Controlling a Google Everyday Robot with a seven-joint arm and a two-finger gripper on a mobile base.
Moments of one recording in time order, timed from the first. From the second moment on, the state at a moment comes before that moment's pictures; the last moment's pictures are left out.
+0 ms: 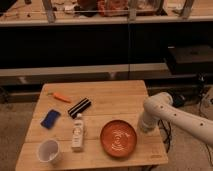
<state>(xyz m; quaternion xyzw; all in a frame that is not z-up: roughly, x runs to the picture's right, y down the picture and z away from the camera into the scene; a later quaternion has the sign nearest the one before) 0.191 0.240 0.778 -0.37 -0.08 0.02 0.92</state>
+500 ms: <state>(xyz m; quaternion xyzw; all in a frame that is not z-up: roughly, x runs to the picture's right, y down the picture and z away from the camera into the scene) 0.178 0.234 0.782 -0.38 -0.08 0.01 0.92</state>
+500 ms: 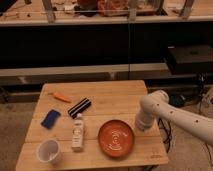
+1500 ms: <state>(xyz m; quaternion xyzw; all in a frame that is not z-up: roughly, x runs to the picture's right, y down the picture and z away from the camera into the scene) 0.156 0.232 0.786 -0.38 -0.09 0.01 0.92</state>
